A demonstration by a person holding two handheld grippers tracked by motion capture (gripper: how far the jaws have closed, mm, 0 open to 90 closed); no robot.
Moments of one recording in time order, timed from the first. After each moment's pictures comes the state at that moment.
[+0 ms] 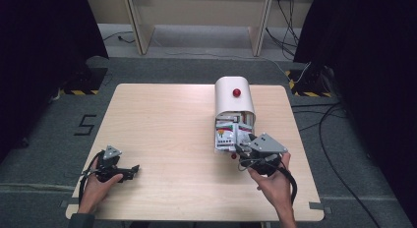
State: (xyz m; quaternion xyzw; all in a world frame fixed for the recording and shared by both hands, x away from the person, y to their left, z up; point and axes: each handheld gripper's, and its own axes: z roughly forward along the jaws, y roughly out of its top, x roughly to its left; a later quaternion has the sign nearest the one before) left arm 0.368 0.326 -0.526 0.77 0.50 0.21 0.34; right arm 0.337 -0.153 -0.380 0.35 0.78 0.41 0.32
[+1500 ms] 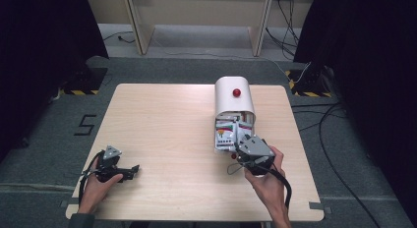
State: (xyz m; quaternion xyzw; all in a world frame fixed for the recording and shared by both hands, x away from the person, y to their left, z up) left arm 0.368 0.326 -0.526 0.77 0.50 0.21 0.34; right arm 0.336 -0.137 -0.387 0.33 0.79 0.35 0.38
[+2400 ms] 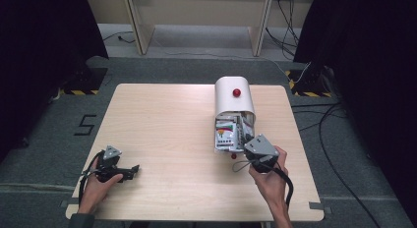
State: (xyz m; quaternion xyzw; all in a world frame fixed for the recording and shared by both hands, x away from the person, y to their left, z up) left arm 0.368 0.326 -0.526 0.77 0.50 0.21 0.34; right arm 0.346 -0.151 -0.397 0.33 0.78 0.37 0.39
